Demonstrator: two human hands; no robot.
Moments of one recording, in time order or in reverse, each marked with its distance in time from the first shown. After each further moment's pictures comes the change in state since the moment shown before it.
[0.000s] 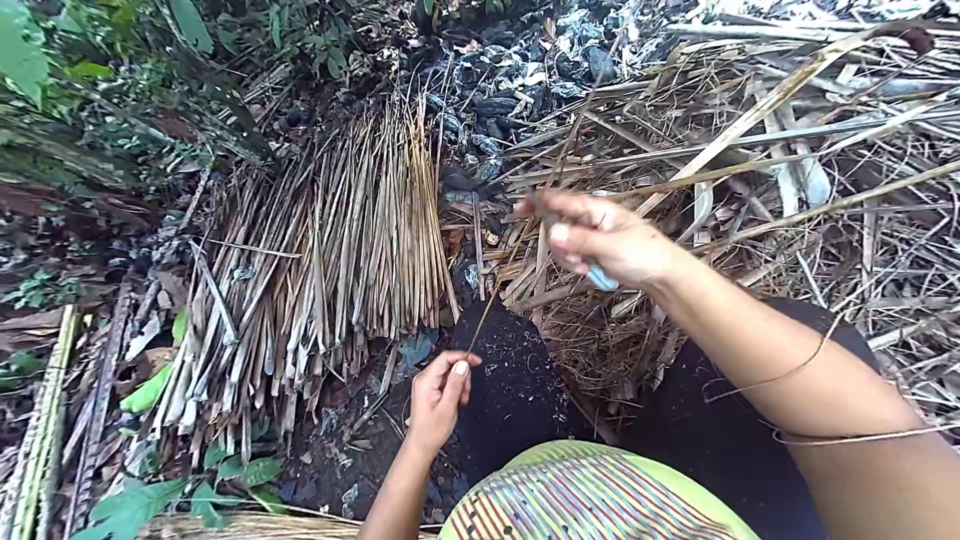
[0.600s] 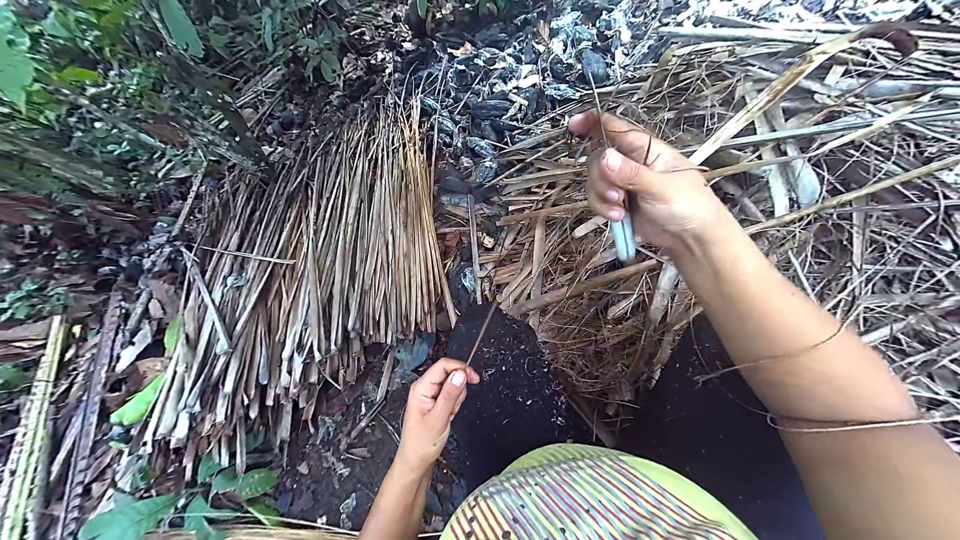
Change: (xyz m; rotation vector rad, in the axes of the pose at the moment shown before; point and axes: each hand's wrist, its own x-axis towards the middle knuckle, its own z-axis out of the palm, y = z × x) left_hand 0.004 0.014 0.000 -0.295 -0.071 -0.087; right_hand 0.009 -0.018 -0.038 0.010 0.159 -0.151
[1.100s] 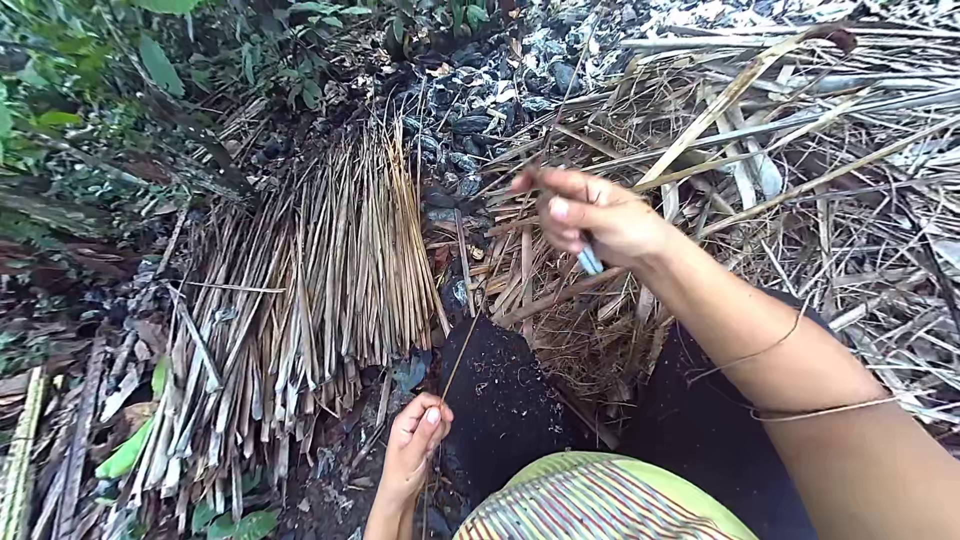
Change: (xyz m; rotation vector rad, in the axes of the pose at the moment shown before) left_hand -0.020 -0.015 -0.029 -0.136 -0.080 -0.070; right_hand -0.008 0.003 0.016 0.058 -0.172 0.017
